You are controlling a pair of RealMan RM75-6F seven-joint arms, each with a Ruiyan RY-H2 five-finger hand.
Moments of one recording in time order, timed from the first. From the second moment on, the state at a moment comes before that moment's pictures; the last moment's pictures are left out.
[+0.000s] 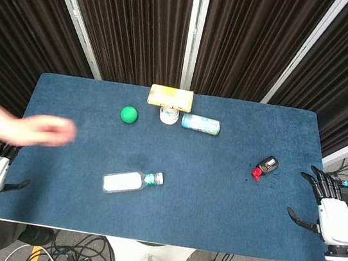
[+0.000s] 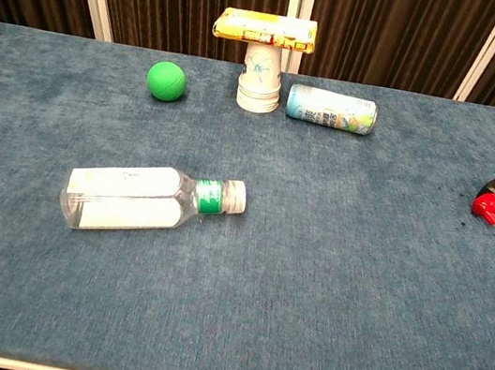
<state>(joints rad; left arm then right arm) -0.12 -1.20 -0.05 -1.62 1.45 1.45 0.10 0.16 -1.09 0.08 -1.62 -1.53 1.44 0.27</state>
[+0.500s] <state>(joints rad) -0.16 -1.17 -0.06 -1.65 1.42 1.37 0.18 0.17 -1.08 0.09 -1.60 -1.52 1.43 0.29</state>
